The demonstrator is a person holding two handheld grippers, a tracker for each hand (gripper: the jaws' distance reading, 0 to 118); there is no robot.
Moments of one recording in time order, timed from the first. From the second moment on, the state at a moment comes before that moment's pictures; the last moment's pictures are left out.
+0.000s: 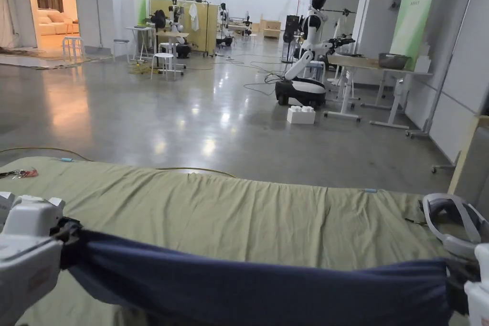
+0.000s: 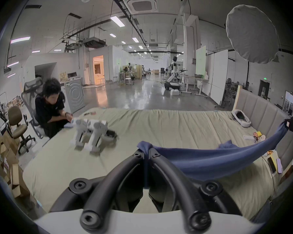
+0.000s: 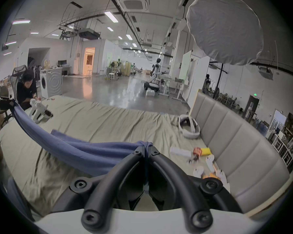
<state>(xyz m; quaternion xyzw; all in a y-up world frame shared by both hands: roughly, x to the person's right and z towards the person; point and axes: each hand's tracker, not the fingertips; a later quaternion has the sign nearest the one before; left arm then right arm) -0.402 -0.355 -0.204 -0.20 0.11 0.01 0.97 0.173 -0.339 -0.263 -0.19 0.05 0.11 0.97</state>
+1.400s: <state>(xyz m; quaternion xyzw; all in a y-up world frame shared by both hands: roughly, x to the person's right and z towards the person) -0.327 -0.459 -0.125 -0.23 0.08 0.03 0.97 0.092 -0.470 -0.176 -0.19 0.03 0.02 0.98</state>
